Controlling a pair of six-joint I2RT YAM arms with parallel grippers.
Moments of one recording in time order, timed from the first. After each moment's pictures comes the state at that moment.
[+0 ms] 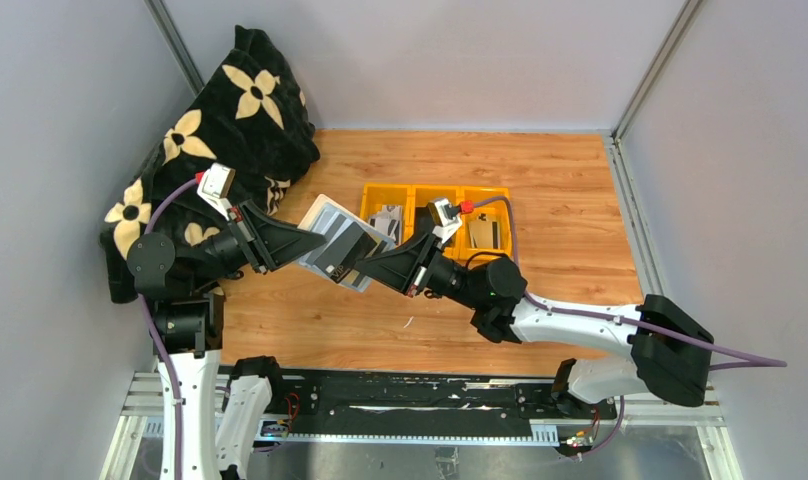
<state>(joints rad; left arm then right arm) 0.11 0.62 0.94 -0.02 1.16 -1.17 1.11 1.30 0.68 1.15 -0.19 1.11</state>
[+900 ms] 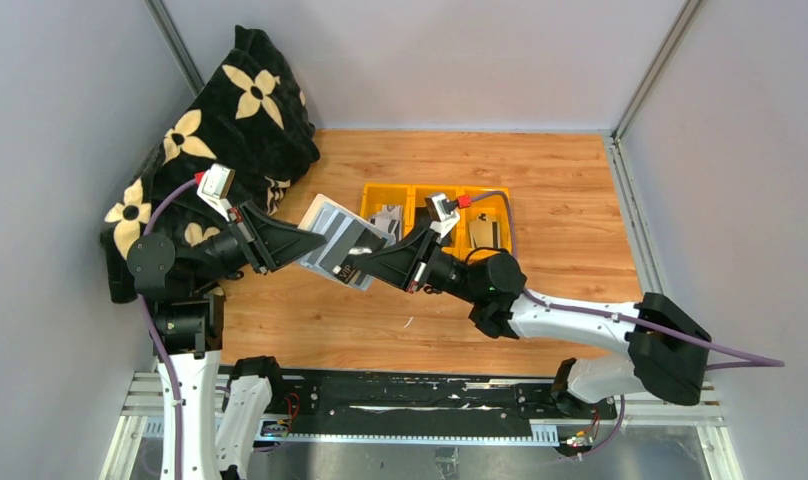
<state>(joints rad) 0.11 0.61 0.94 -0.01 1.16 -1.16 1.09 1.34 0.73 1.17 -0.24 1.16</state>
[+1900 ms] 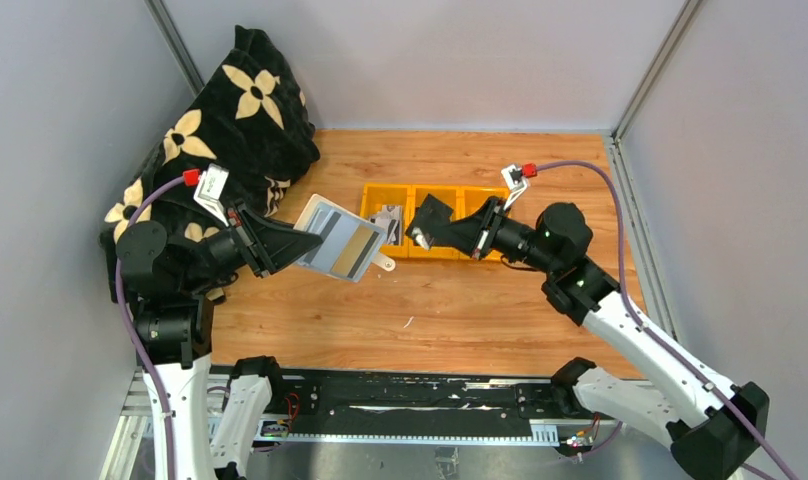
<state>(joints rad) 0.11 0.64 1.11 -0.38 1.10 -0.77 0.66 0.90 0.79 0.20 -0.45 0.81</state>
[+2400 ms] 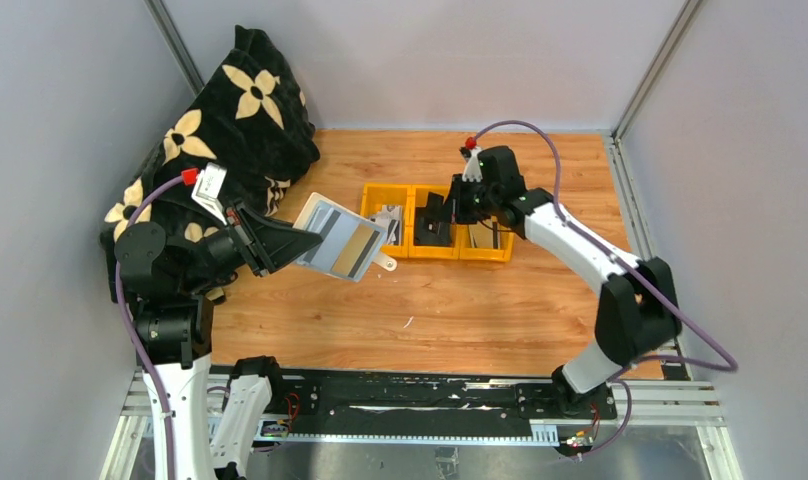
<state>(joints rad) 0.11 0.64 1.11 -0.36 1.10 -0.80 0.47 1.49 1.16 -0.29 -0.37 0.43</state>
